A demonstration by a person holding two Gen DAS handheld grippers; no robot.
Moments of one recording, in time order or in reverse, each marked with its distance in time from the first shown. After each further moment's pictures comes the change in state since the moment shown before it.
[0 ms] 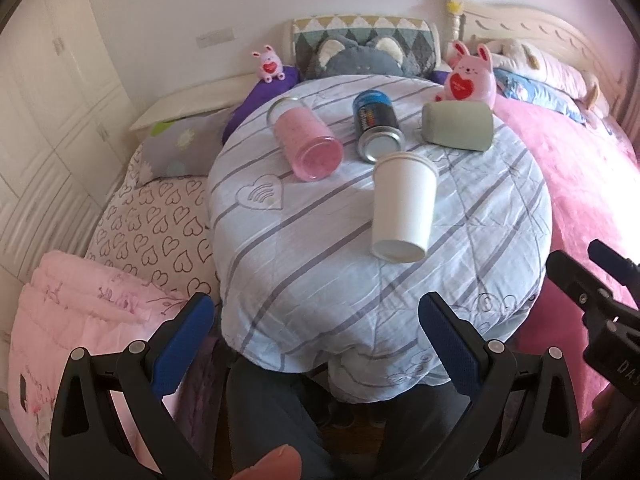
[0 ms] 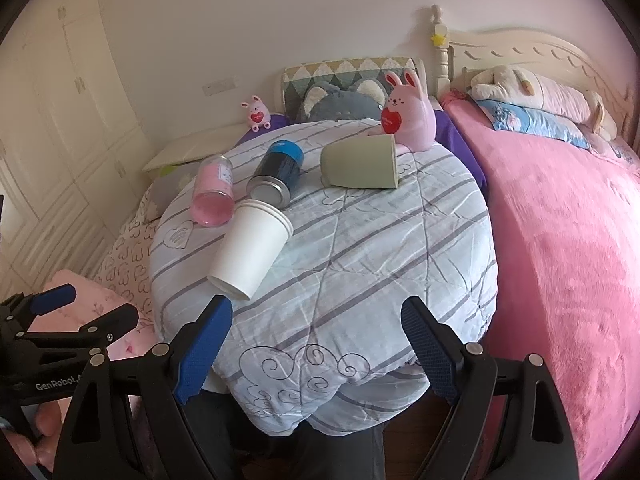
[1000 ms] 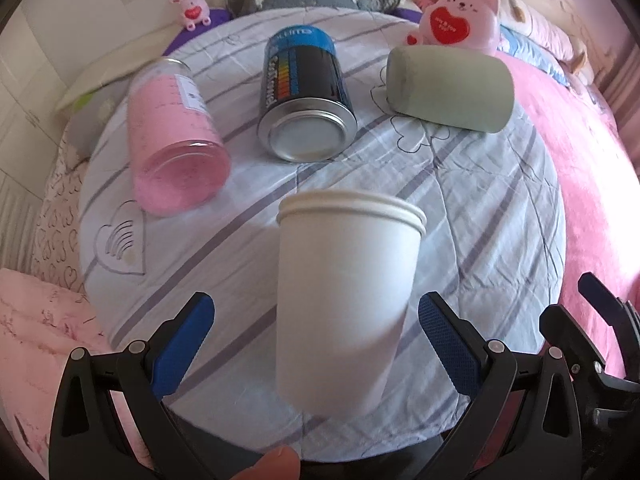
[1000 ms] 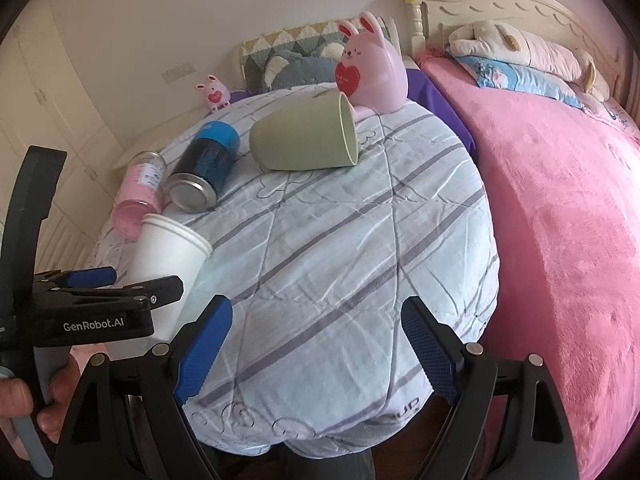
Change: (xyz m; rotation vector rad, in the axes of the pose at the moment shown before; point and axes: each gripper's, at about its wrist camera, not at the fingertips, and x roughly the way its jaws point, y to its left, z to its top) left arm 0.139 -0.058 0.080 0.064 0.255 -0.176; right arm 0.085 -0.052 0.027 0.100 0.118 -0.048
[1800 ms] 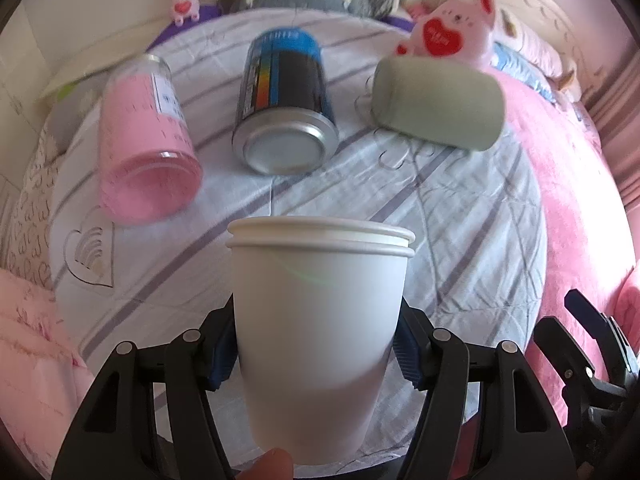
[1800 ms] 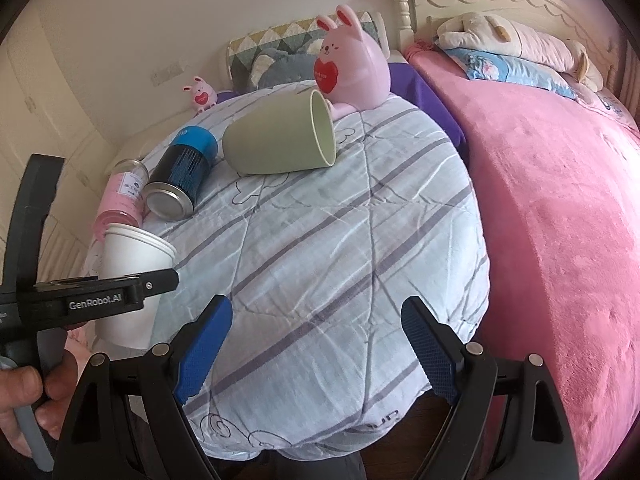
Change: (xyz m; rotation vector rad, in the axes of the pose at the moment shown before) left arm 0.000 0.001 0.009 -0.032 -0.032 -0.093; right arm 0.004 -0.017 0.006 0.033 0.003 -0.016
